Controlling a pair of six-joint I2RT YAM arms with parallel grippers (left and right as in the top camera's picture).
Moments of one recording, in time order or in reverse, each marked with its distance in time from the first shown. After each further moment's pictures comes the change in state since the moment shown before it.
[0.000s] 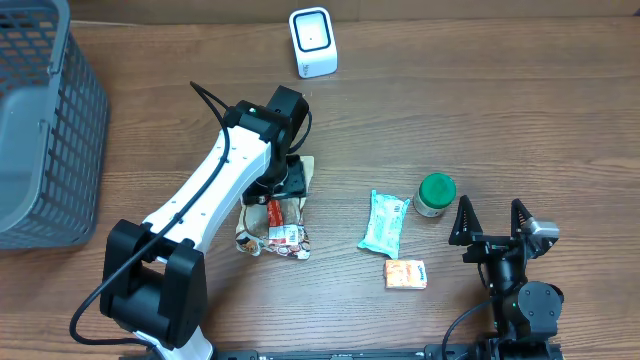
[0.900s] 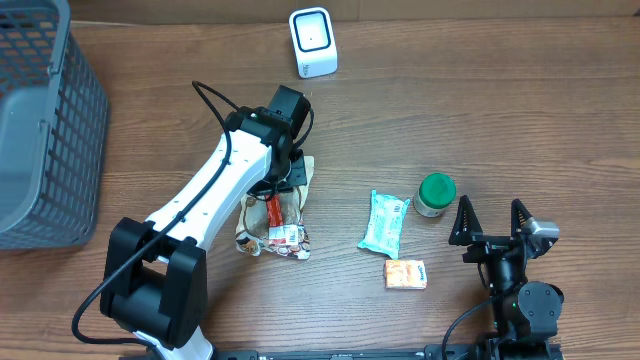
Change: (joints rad) left arm 0.000 0.000 -0.046 0.168 -0.030 0.010; right arm 0.000 0.000 0.000 0.000 0.000 0.000
